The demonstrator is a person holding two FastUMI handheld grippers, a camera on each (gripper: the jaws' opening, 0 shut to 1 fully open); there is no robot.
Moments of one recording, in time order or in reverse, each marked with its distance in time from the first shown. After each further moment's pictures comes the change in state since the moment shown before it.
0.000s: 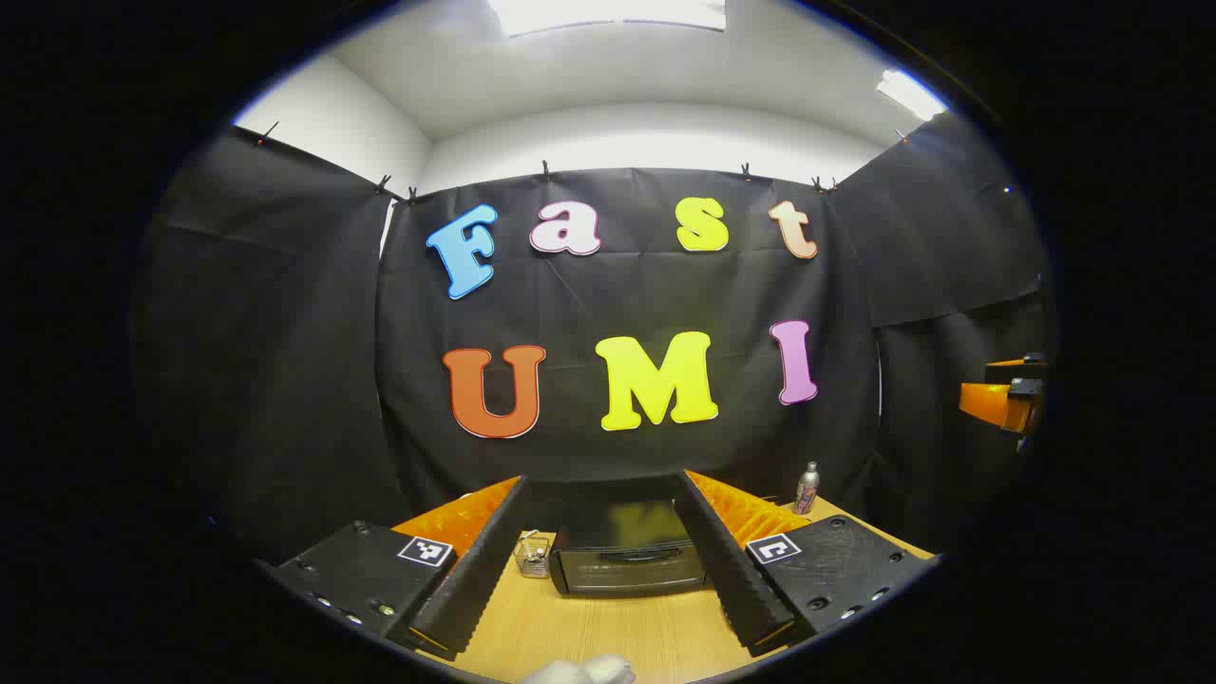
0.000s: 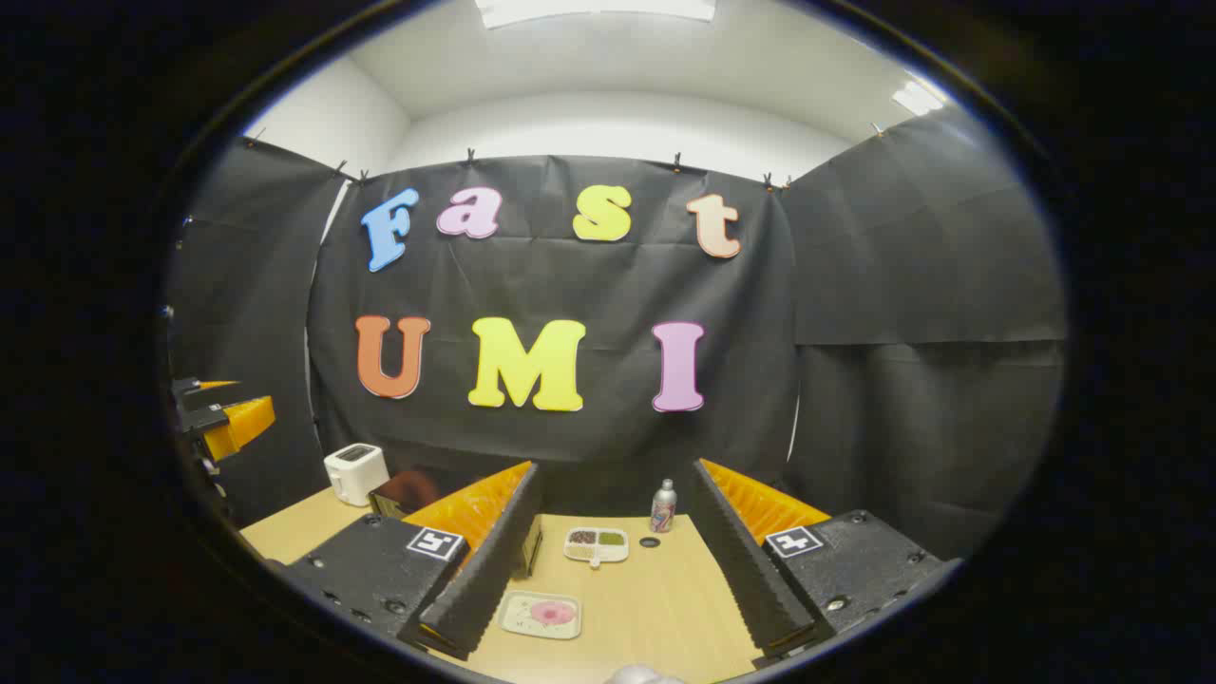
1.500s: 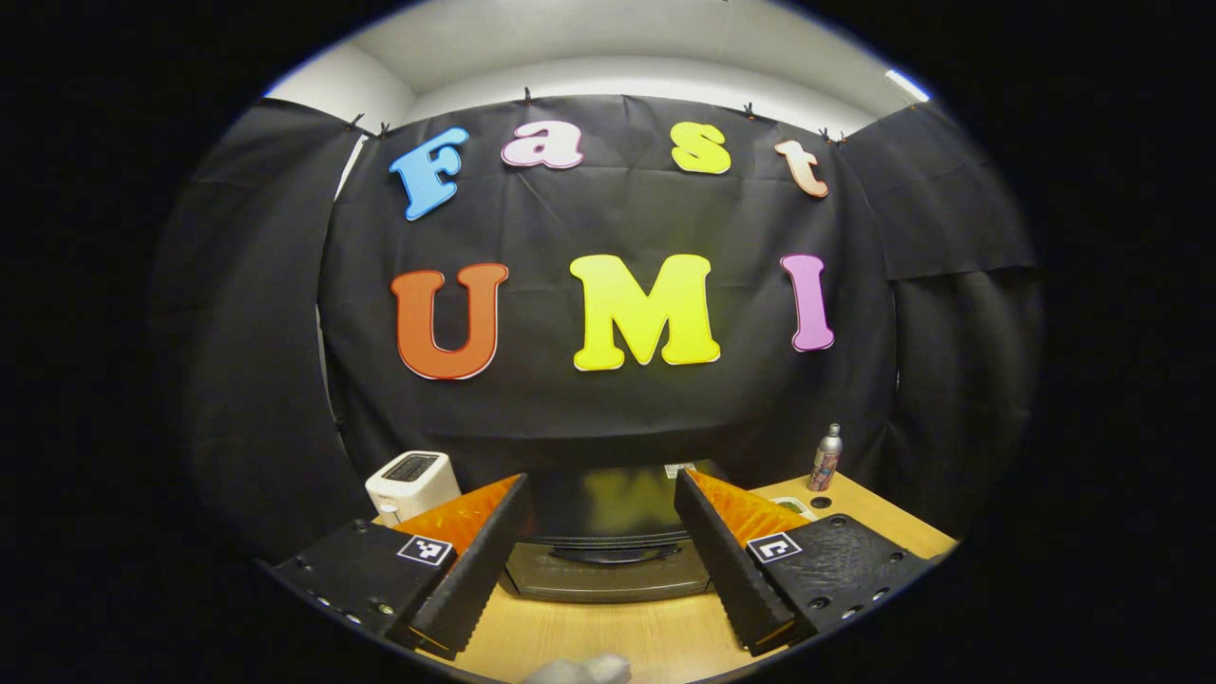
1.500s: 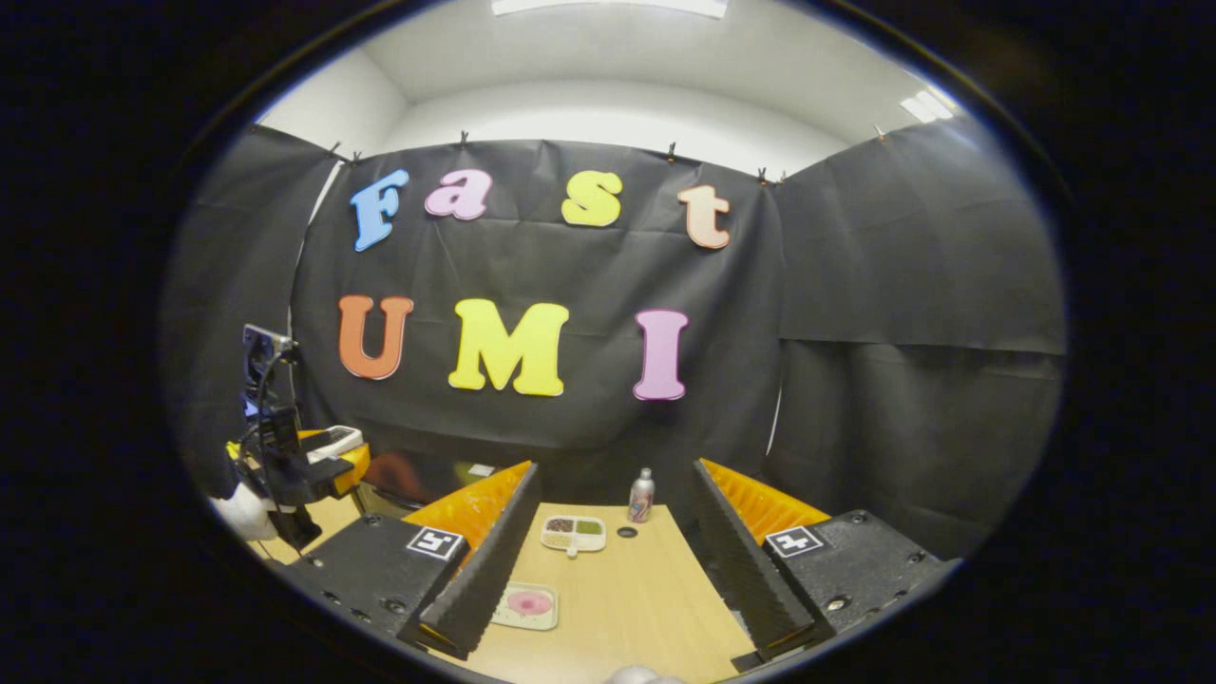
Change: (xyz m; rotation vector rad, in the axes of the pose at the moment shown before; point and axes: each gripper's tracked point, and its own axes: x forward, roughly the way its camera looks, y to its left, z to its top) left arm 0.159 -0.047 -0.140 -0.037 0.147 -0.048; right arm -0.001 -0.021 -0.006 -0.026 0.040 -0.069
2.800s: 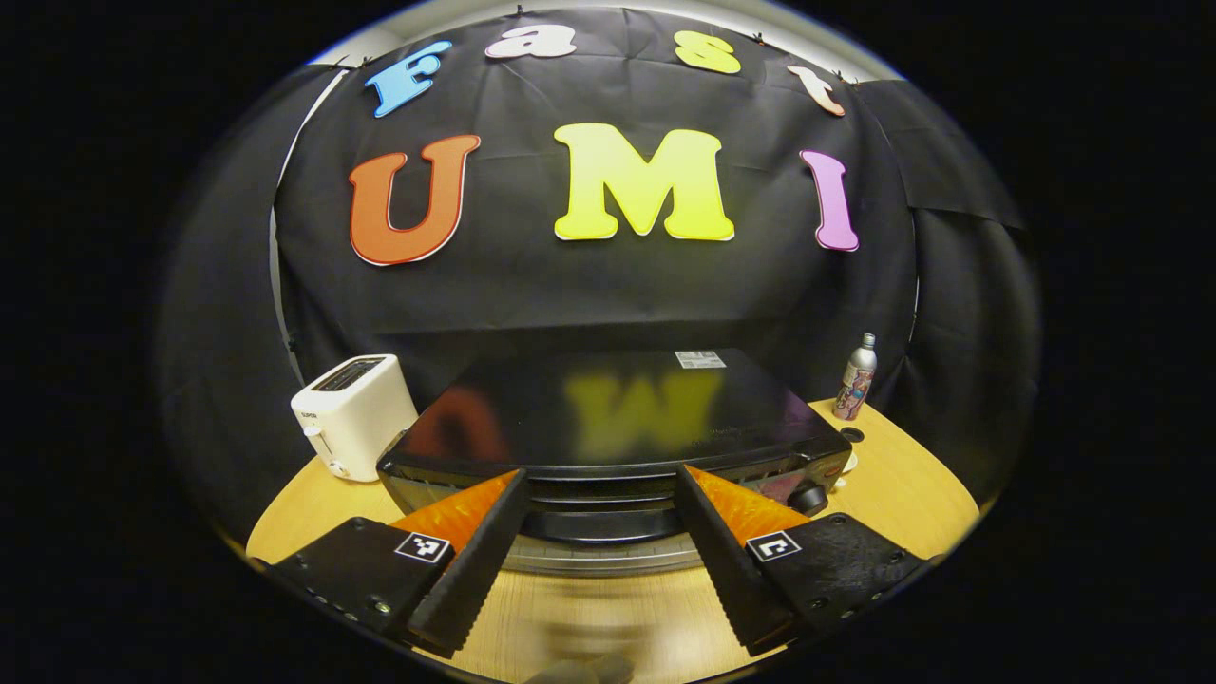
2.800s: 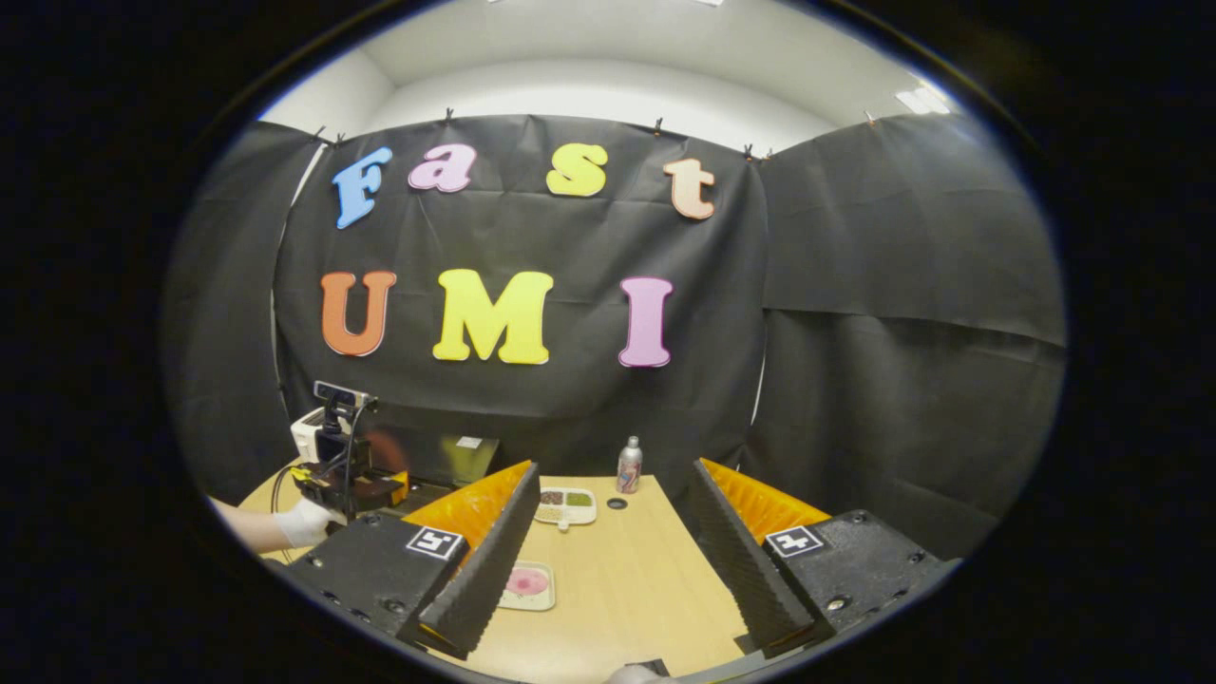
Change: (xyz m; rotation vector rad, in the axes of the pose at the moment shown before) left arm 0.082 -0.003 -0.133 -0.004 0.253 -0.033; right arm -0.009 0.010 -0.034 0.009 0.094 -0.049
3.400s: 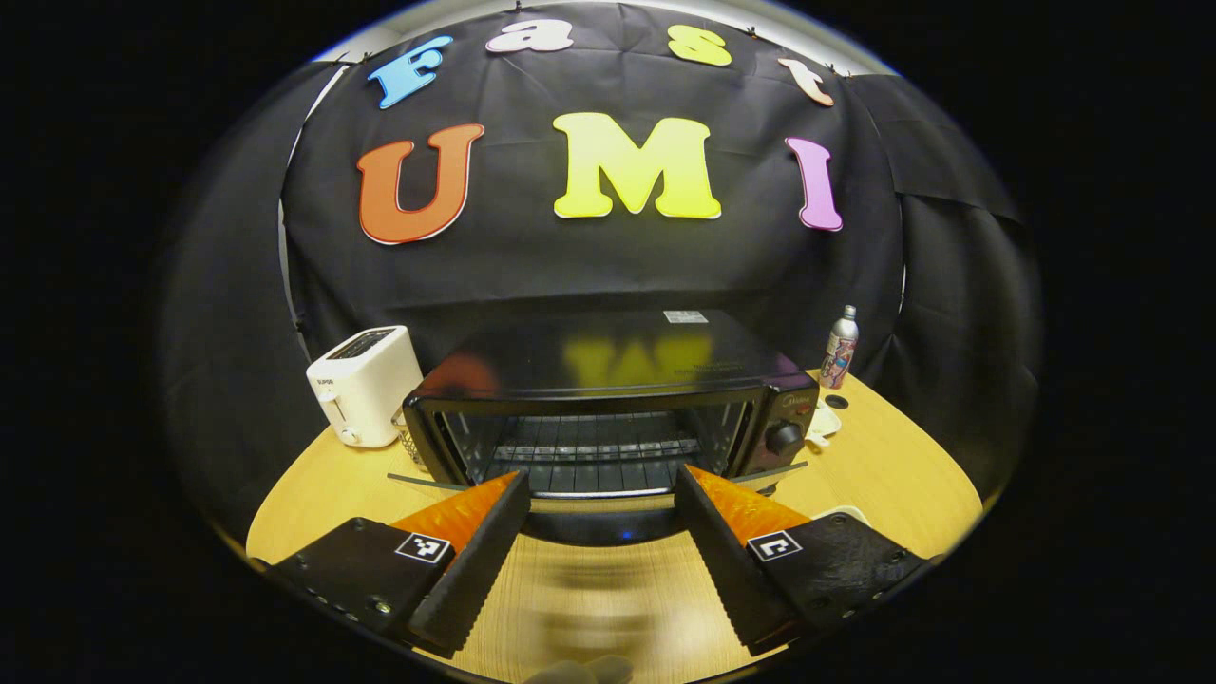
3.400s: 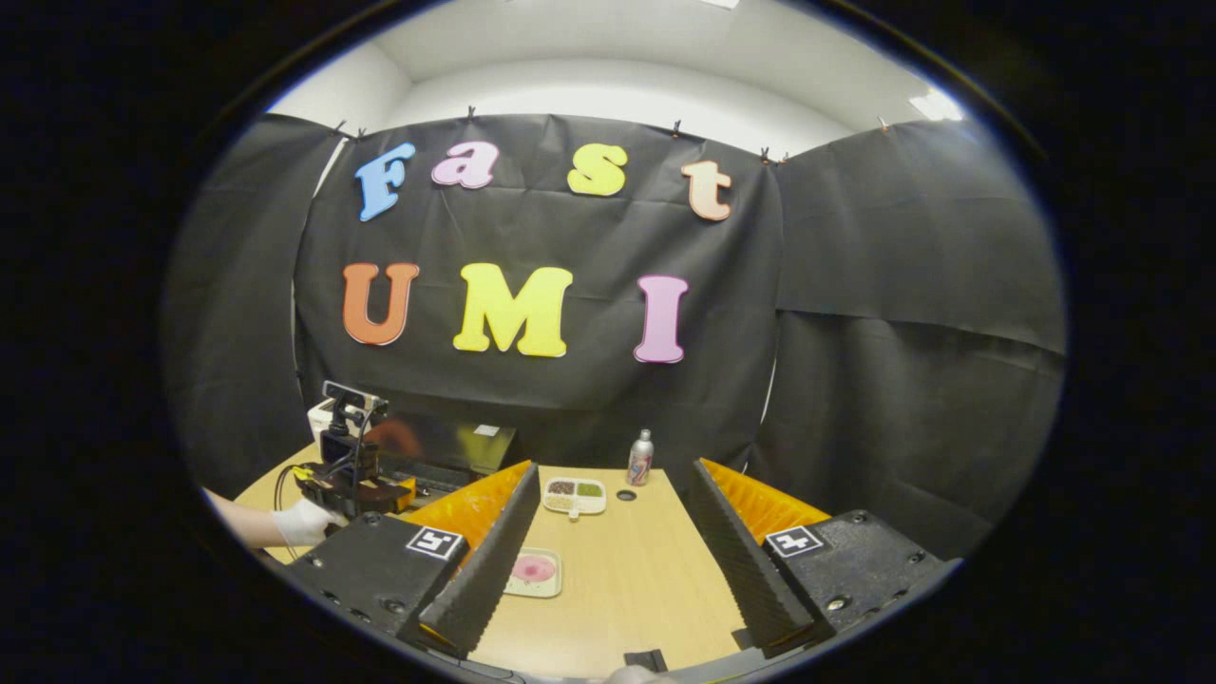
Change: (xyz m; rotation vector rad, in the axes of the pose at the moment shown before) left arm -0.051 -0.003 -0.043 -0.001 0.070 -0.013; right arm -0.033 0.008 -0.014 -0.038 0.011 0.042
